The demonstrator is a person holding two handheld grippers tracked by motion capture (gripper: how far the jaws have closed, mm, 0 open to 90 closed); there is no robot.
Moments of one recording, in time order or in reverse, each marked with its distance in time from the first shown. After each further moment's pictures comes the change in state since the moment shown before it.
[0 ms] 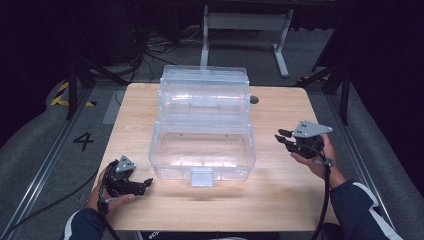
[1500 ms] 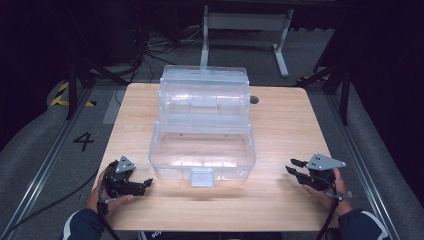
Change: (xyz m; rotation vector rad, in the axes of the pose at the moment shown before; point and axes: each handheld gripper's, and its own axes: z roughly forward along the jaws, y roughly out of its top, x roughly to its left) left arm -0.002 -0.001 -0.001 0.002 0.002 -0.004; right arm 0.032 -0.099 -0.020 0.035 0.034 0.127
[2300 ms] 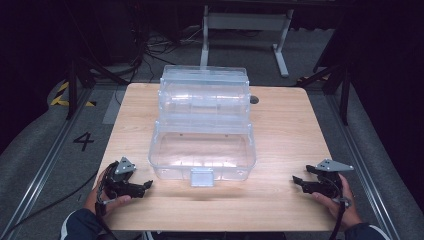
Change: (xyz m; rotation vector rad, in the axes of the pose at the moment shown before) left arm 0.001 -0.001 -0.001 0.004 -0.025 0.044; right arm -0.012 -0.039 -0.003 0.109 -0.063 0.278
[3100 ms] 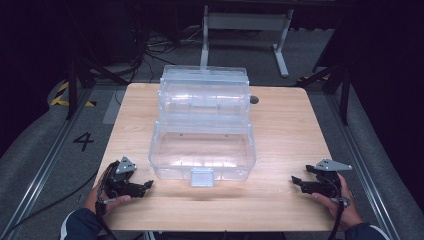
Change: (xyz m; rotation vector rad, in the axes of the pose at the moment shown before) left arm 0.000 0.001 0.001 0.007 -0.007 -0.005; right arm 0.002 0.001 0.002 0.006 -0.005 0.001
